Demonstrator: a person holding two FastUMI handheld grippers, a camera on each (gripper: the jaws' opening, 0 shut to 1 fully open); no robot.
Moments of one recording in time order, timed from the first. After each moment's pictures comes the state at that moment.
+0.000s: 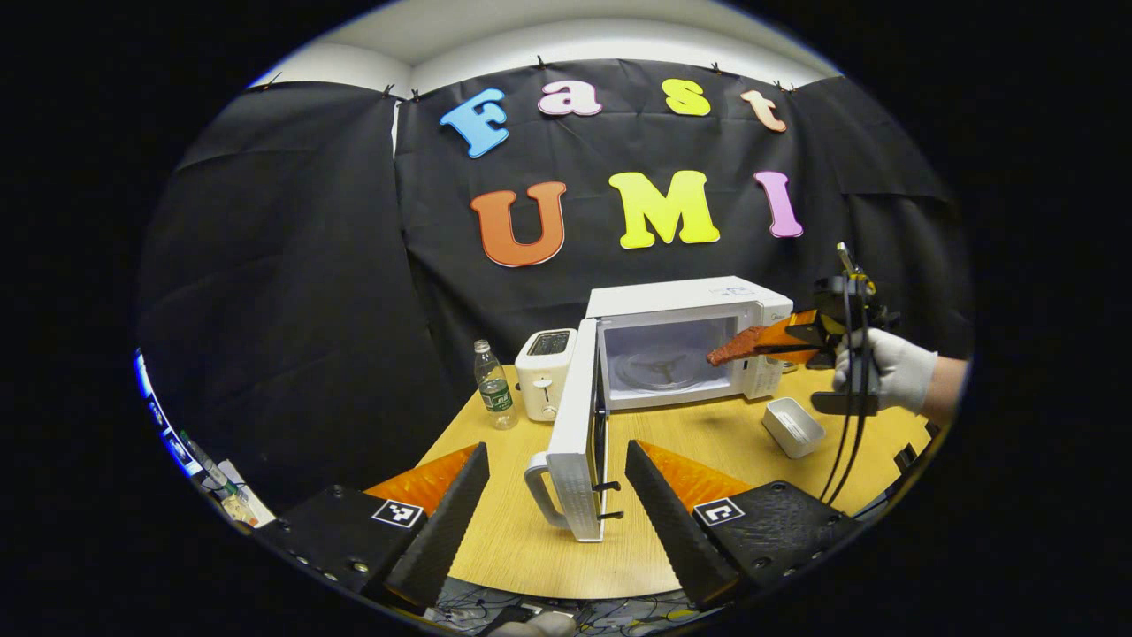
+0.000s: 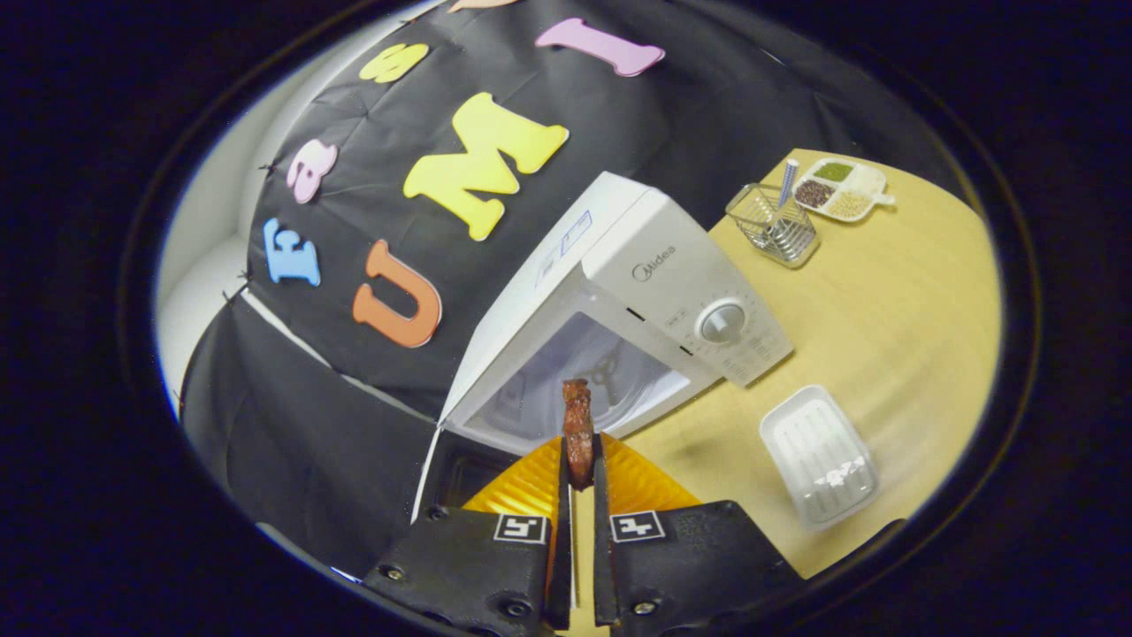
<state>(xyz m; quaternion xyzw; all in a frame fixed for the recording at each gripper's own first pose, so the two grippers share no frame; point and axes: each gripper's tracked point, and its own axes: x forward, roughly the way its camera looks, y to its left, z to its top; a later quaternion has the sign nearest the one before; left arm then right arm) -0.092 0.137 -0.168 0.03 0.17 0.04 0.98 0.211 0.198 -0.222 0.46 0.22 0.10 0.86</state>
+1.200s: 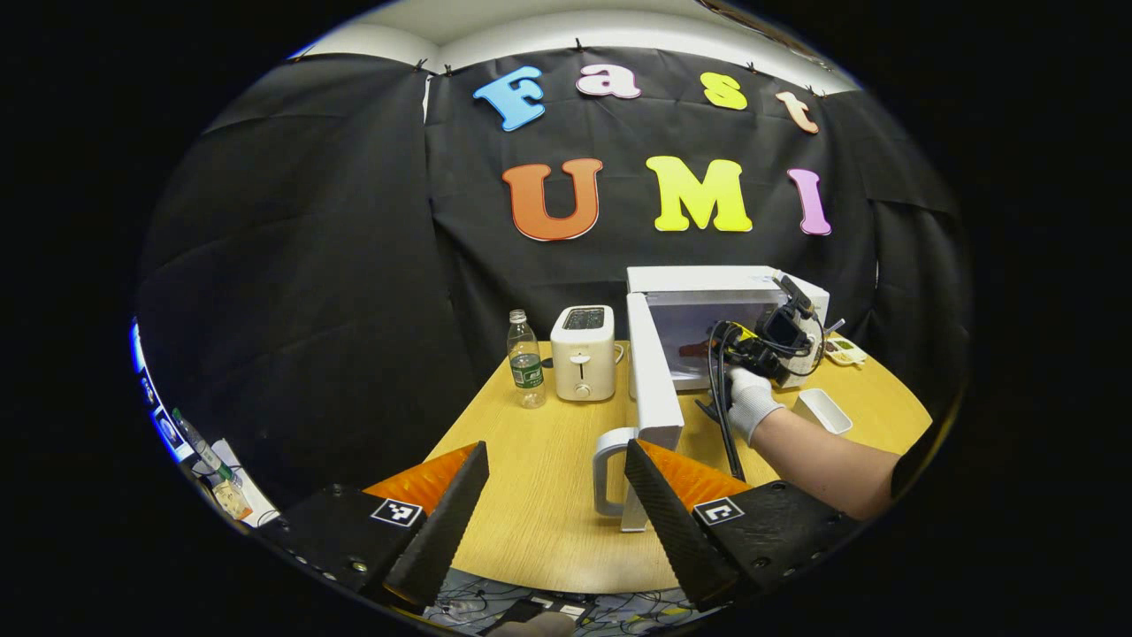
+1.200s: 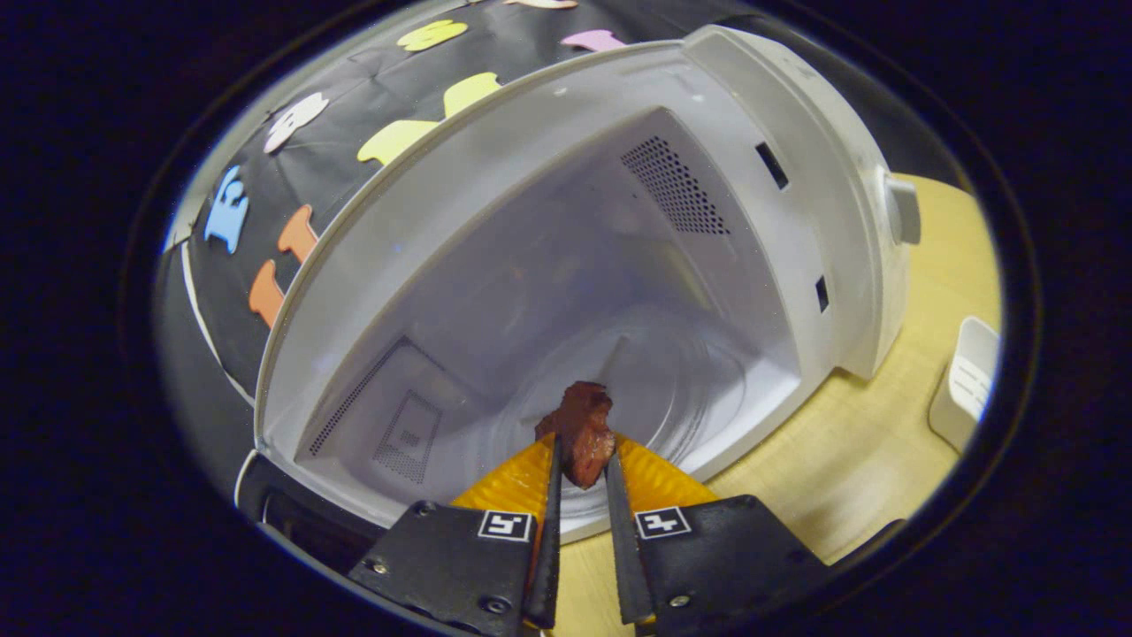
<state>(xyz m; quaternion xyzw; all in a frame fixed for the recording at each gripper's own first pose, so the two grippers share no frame) -0.087 0.200 -0.200 0.01 0.19 0.07 0.98 0.368 0.280 -0.309 0.32 0.14 -0.04 0.93</state>
